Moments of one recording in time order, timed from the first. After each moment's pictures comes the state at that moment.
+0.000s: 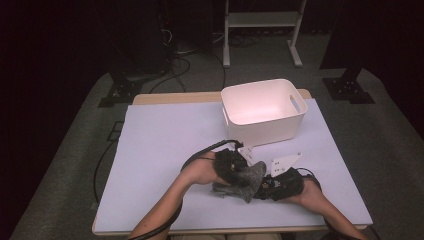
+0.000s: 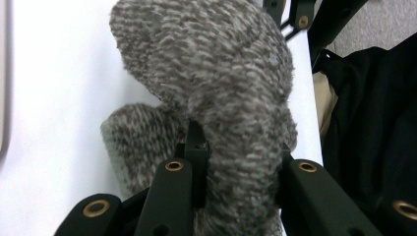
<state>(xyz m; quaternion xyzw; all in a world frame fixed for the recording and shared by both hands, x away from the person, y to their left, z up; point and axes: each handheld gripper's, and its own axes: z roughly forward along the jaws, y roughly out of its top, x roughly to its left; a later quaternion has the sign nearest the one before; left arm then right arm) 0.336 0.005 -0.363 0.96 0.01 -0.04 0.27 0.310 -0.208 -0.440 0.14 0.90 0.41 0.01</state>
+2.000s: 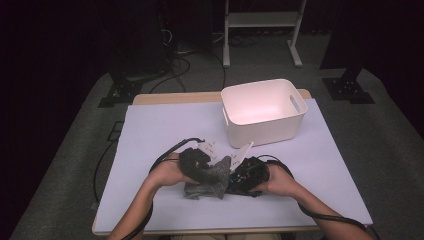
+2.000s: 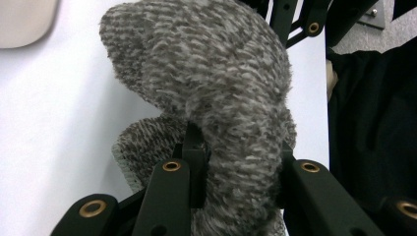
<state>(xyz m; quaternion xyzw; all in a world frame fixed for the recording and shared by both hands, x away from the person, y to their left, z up) 0.345 0.094 -0.369 0.95 0.09 -0.05 0.30 0.339 -0.110 -0.418 0.07 0.95 0.30 -0.01</state>
